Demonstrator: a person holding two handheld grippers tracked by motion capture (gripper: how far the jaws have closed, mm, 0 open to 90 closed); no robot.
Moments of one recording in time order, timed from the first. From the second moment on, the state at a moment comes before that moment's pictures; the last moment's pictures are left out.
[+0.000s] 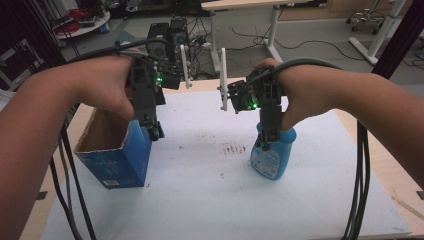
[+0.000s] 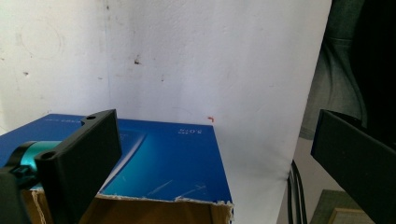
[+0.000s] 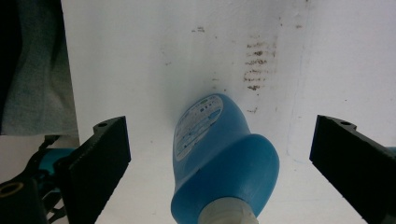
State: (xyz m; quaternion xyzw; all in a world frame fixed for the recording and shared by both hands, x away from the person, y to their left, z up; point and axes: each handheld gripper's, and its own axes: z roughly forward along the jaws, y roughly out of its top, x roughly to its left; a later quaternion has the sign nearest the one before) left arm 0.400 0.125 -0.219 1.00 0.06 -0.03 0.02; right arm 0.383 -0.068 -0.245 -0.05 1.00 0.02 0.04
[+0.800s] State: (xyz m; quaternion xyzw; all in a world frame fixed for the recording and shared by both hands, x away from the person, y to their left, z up) left arm 0.391 0.133 -0.218 1.00 0.07 -0.03 0.02; right arm 0.380 -0.060 -0.244 -0.06 1.00 0.02 0.04
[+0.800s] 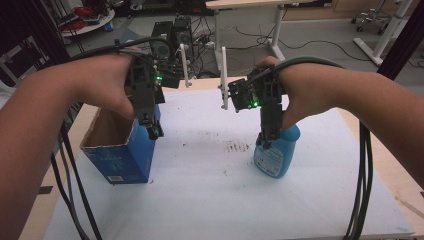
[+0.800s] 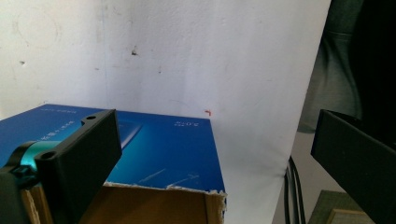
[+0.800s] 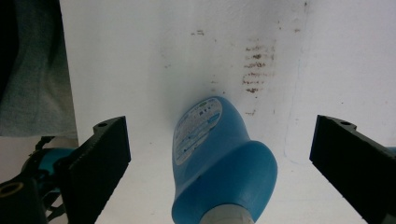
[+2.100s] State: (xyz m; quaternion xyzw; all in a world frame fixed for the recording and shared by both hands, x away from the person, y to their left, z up) left arm 0.382 0.120 -0.215 1.00 0.06 -0.02 0.01; right arm 0.417 -0.170 -0.218 0.25 0.89 0.34 0.17
